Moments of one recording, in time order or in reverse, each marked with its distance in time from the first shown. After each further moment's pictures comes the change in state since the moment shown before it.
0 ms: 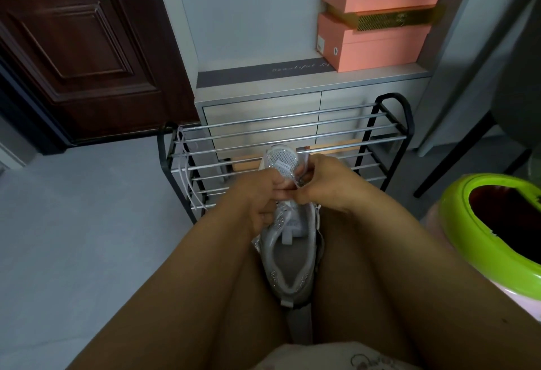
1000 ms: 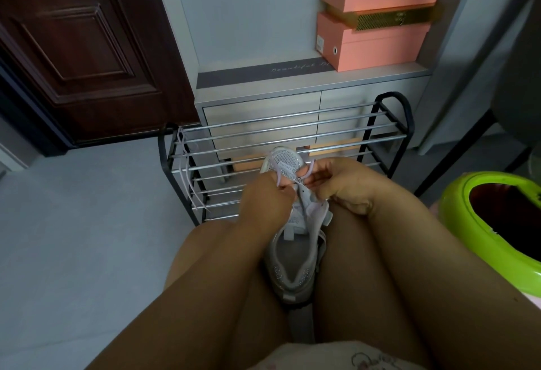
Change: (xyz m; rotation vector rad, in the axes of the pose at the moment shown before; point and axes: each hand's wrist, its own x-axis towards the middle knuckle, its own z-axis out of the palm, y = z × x) left_hand 0.032 -0.034 0.004 0.572 0.267 0.584; right_hand 0.016 0.036 -0.012 0.487 -0.156 0.077
